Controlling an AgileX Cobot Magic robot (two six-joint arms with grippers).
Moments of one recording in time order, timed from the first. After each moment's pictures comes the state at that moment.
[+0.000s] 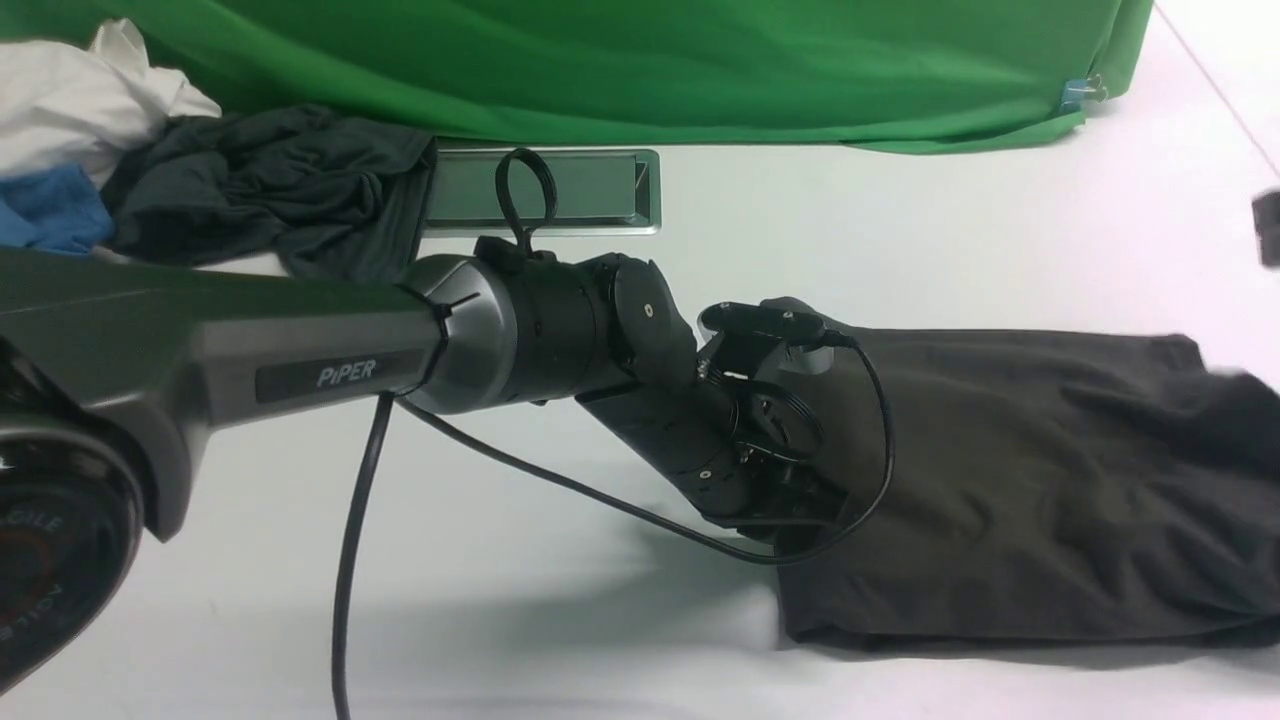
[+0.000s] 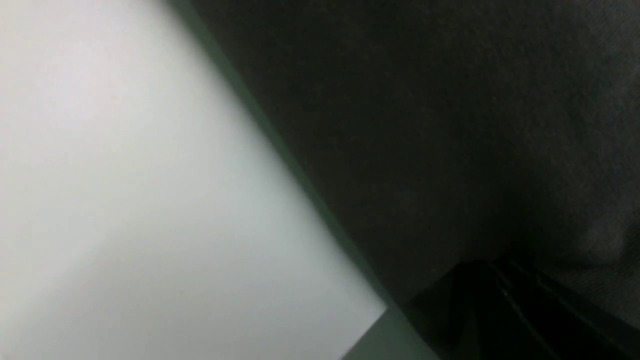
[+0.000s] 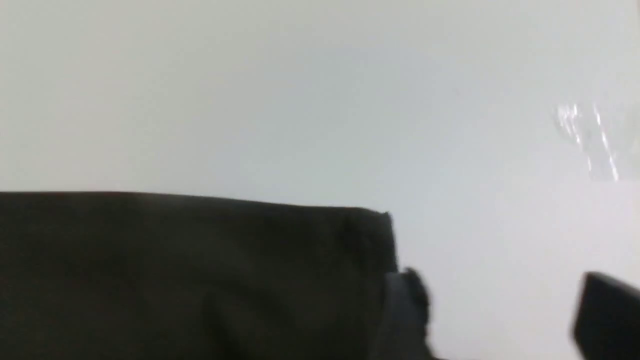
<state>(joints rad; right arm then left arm) -0.21 1.63 -1.25 0.15 0.68 -0.23 -0.63 2.02 -1.29 -0.68 0.61 0.49</state>
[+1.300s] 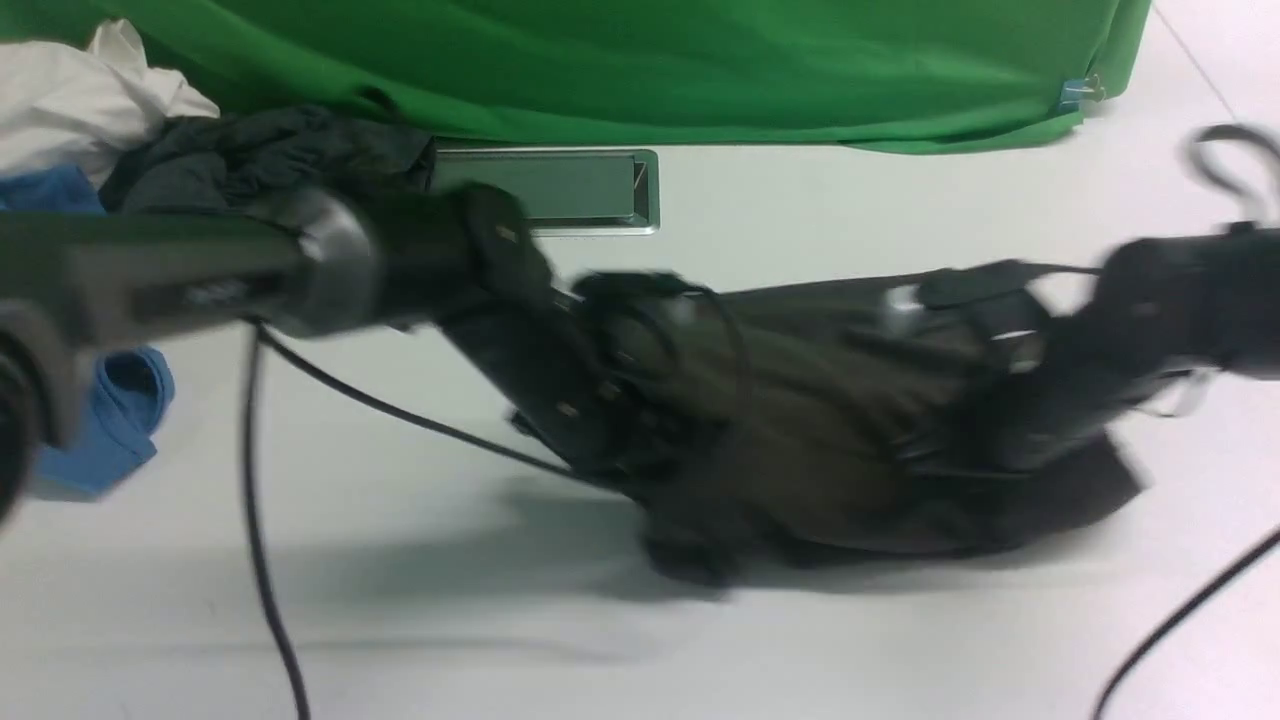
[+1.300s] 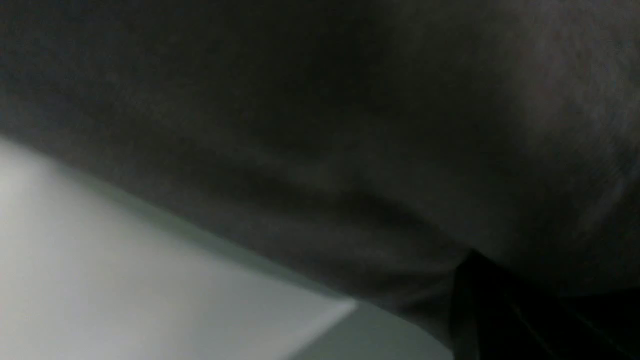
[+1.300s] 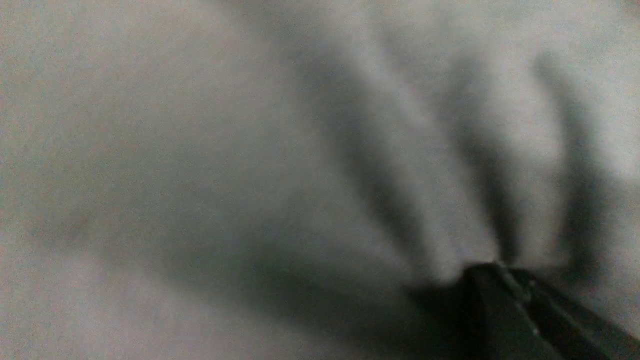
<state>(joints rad) 0.34 1.83 -1.04 0.19 0.55 -0.11 -0.38 1.98 -1.29 -0.59 0.80 0.44</state>
